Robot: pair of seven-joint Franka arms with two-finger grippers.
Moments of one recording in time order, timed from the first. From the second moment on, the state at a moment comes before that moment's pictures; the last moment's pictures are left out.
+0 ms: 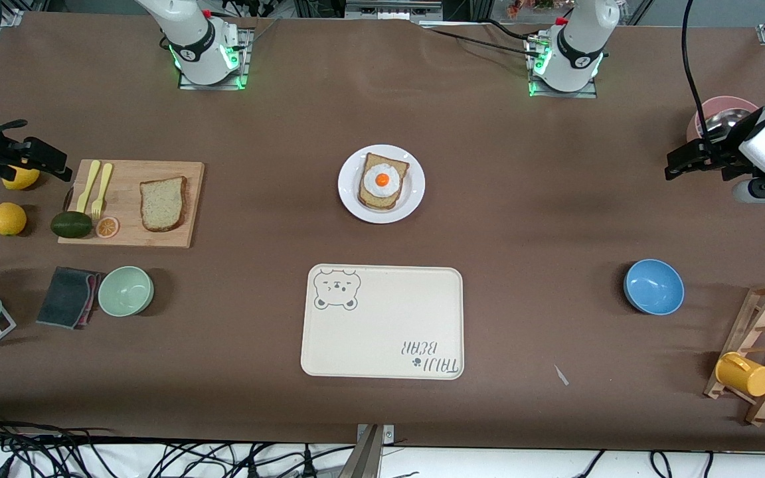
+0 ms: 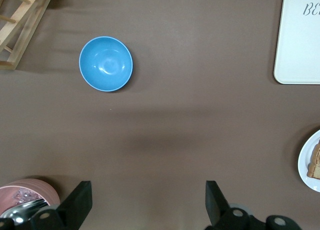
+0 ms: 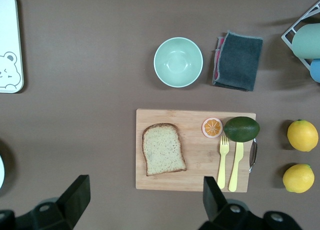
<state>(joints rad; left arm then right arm) -0.02 0.06 0.01 -1.57 0.00 1.52 -0.02 0.00 0.02 -0.05 -1.68 0.00 1.68 -0.06</state>
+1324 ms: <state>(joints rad) -0.02 0.06 0.01 -1.58 0.00 1.53 -0.04 0.00 0.13 -0.05 -1.68 0.00 1.66 -0.06</state>
